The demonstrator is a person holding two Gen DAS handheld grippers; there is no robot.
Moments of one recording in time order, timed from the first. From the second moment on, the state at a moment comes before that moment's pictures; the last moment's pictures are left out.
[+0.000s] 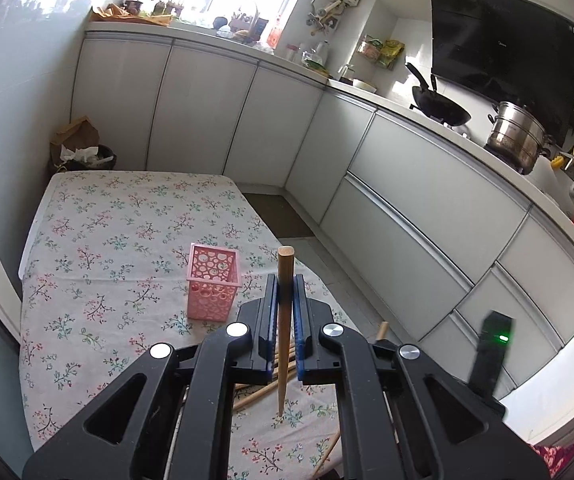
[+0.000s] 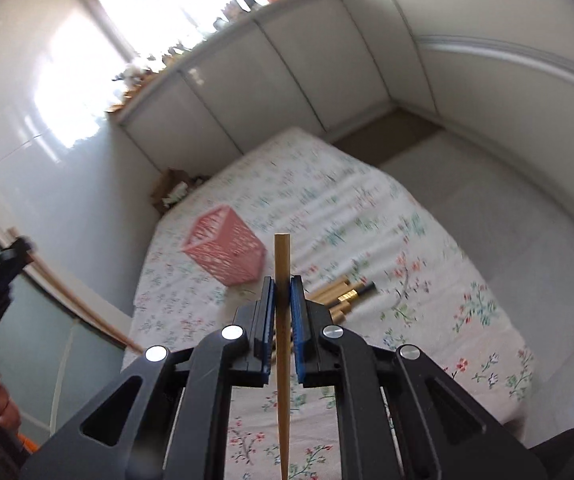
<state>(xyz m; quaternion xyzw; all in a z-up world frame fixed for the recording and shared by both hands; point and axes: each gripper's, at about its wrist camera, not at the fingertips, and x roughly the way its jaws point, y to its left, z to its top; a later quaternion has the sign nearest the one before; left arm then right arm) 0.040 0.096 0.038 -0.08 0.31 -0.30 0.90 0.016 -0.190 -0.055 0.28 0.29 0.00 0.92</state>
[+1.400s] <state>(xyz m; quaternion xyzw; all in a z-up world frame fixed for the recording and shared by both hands) 0.141 0.157 0.049 -0.21 0.19 -0.16 0.95 0.187 -0.157 0.067 0.20 0.11 0.04 0.97</state>
